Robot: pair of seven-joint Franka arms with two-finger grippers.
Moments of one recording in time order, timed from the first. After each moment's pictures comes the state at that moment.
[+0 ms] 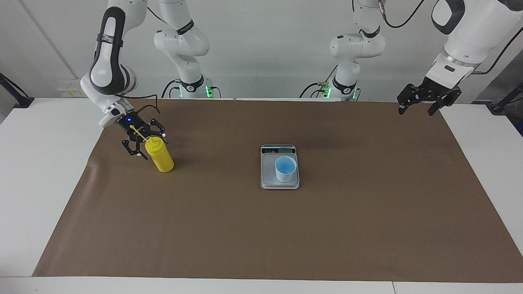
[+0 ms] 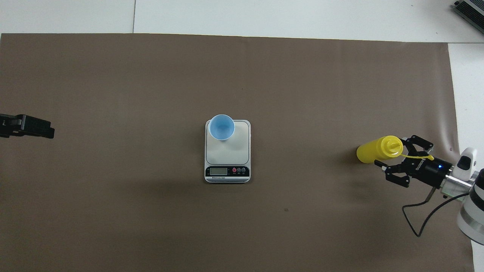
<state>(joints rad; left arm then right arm) 0.00 -0.06 -0.03 -1.66 -0.02 1.58 0.05 -0.17 -0.07 -0.19 -2.48 1.22 2.22 -2.08</state>
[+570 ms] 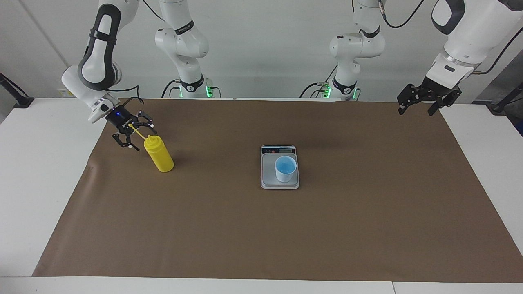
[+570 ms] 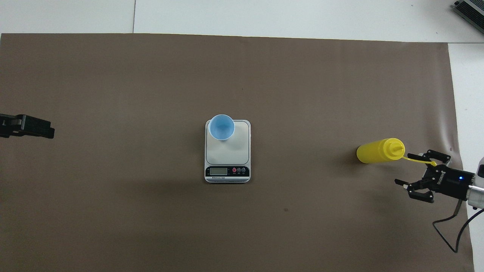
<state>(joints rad) 0.00 -0.06 -0.03 -1.66 -0.02 1.58 0.05 -0.30 -0.08 -0.19 -2.43 0.90 2.13 -2.01</state>
